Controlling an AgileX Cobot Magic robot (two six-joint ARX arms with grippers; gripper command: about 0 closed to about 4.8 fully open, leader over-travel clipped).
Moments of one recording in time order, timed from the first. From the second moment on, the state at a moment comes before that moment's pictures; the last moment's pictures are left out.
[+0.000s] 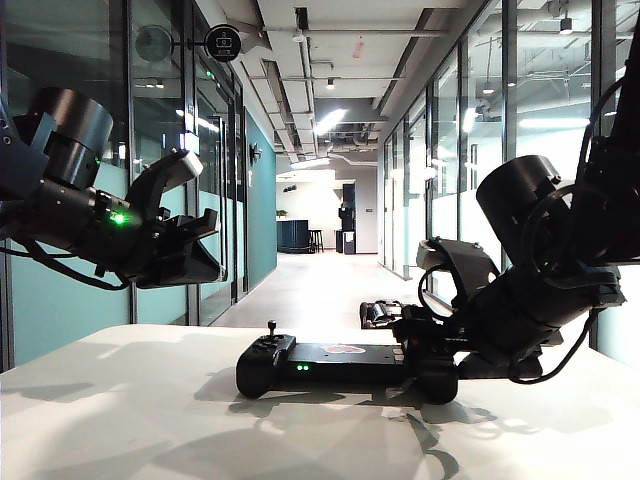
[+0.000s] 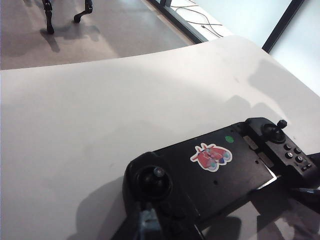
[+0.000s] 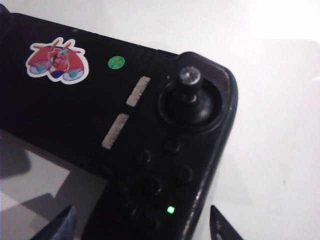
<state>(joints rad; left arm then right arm) -0.27 1.85 0.76 0.72 0.40 -0.06 0.41 2.01 0.74 0.68 -0.05 0.13</state>
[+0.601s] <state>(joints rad) -0.27 1.85 0.76 0.72 0.40 -0.06 0.41 2.01 0.74 0.68 -0.05 0.12</state>
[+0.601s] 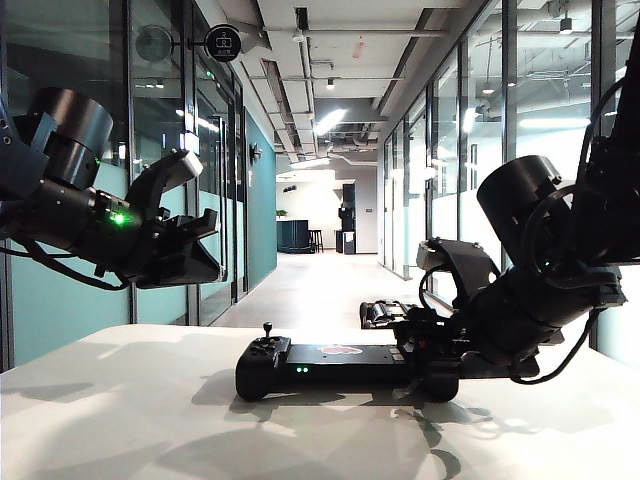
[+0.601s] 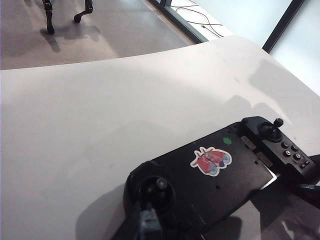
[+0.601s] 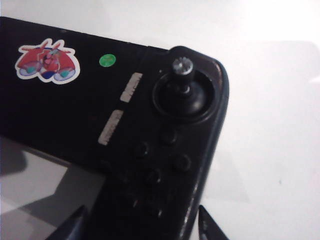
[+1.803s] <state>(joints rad) -0.27 1.85 0.76 0.72 0.40 -0.06 0.42 2.04 0.80 0.64 0.00 0.11</state>
